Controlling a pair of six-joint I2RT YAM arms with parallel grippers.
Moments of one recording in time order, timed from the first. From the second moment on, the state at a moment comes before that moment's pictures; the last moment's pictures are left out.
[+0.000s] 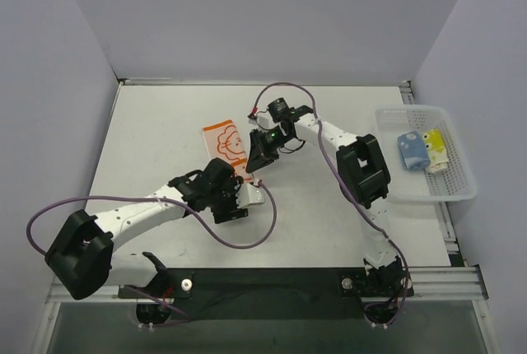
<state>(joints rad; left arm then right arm) -0.74 1.30 0.77 -0.48 0.19 0.64 0.54 2.18 1.73 -0.71 -0.82 0.29</state>
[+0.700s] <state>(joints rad) -0.81 1.47 0.77 -0.38 0.11 0.71 0.59 2.31 1.69 -0.71 -0.77 0.31</state>
